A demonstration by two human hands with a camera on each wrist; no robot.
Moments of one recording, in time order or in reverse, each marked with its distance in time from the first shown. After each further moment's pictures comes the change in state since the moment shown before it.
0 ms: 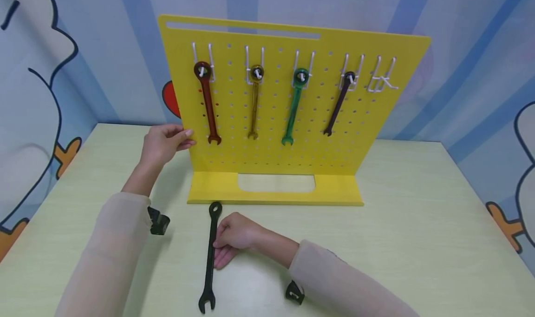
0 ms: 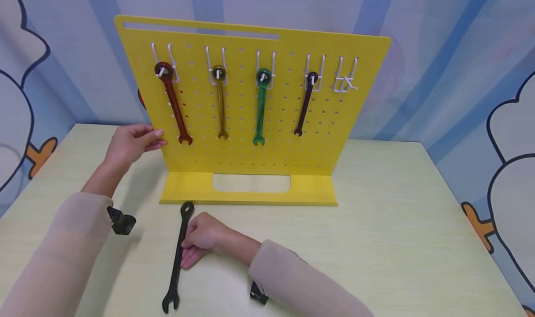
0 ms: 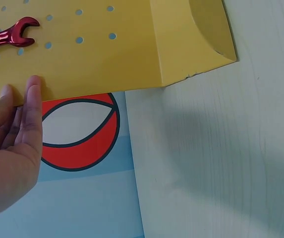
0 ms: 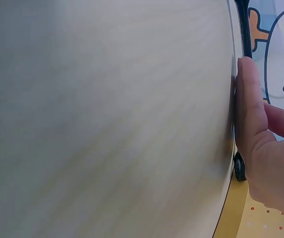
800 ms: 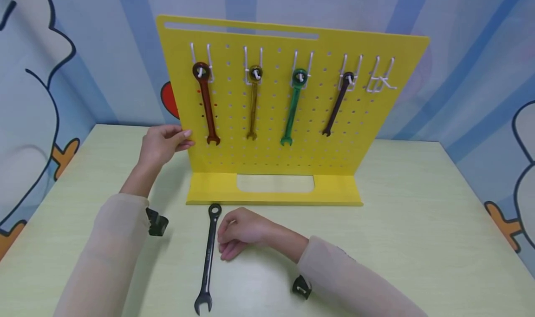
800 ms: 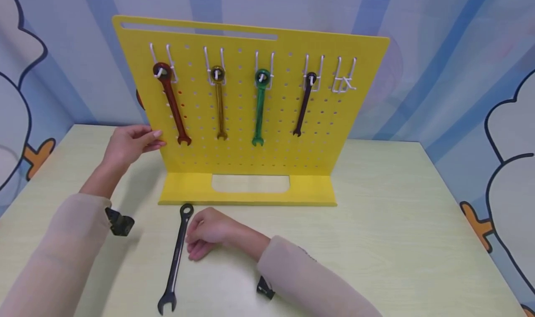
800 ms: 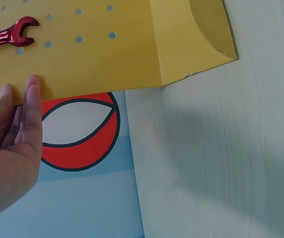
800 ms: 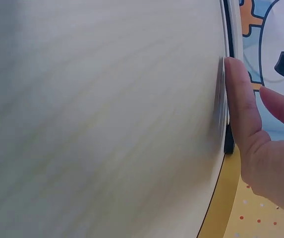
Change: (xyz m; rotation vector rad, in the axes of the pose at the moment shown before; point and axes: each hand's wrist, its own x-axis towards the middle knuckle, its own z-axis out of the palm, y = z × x) left_hand -0.001 0.000 -0.001 0.007 -0.003 0.006; right_hand -0.011 -0.006 -0.019 -0.043 -0.036 -0.055
